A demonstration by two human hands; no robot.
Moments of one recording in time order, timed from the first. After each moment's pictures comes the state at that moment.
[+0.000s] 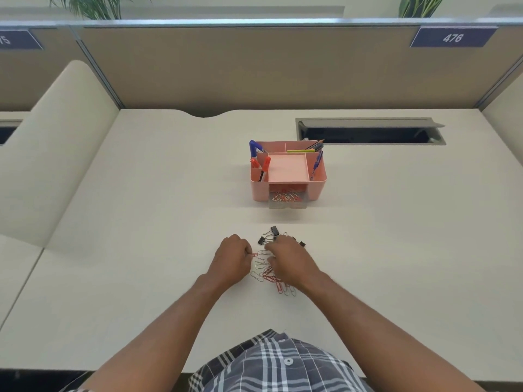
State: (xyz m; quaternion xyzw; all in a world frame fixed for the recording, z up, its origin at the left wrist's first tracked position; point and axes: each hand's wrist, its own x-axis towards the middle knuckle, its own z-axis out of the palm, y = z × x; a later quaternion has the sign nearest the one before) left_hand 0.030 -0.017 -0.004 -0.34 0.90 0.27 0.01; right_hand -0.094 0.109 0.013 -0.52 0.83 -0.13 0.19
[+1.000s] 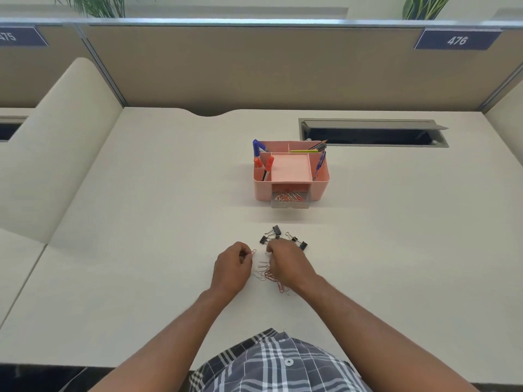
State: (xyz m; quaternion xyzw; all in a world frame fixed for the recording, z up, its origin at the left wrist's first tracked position) left_hand 0.047 0.010 -0.001 -0.45 0.78 0.42 -0.09; right_hand -0.082 0.102 0.010 -0.47 0.85 -0.16 0.20
